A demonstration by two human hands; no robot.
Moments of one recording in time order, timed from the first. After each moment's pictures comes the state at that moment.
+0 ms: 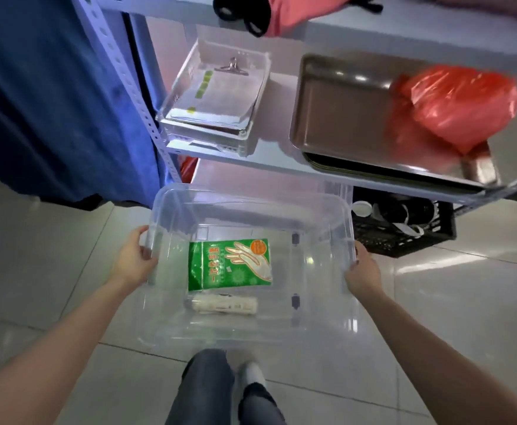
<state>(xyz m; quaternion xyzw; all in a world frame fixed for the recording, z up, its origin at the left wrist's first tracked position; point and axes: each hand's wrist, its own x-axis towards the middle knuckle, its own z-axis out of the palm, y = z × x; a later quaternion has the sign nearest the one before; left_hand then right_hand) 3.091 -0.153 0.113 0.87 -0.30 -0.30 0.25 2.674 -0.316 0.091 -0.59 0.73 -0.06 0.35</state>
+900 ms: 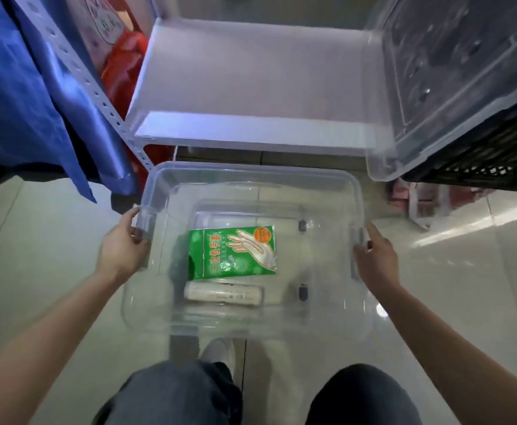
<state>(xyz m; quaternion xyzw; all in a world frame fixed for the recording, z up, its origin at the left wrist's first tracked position) 3.170 -0.231 -0.382 0.86 -0.39 -0.24 0.21 2.731 -0.336 -0.386 -0.57 0.74 -0.18 0.32</state>
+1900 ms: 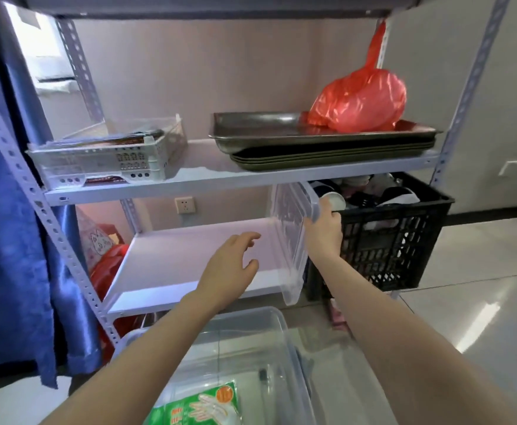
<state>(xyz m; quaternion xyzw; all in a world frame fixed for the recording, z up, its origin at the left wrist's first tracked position) 2.898 -0.344 -0.127 0.56 -0.74 -0.10 0.35 2.710 -0.437 -0.125 -0.55 0.65 -0.49 0.17</state>
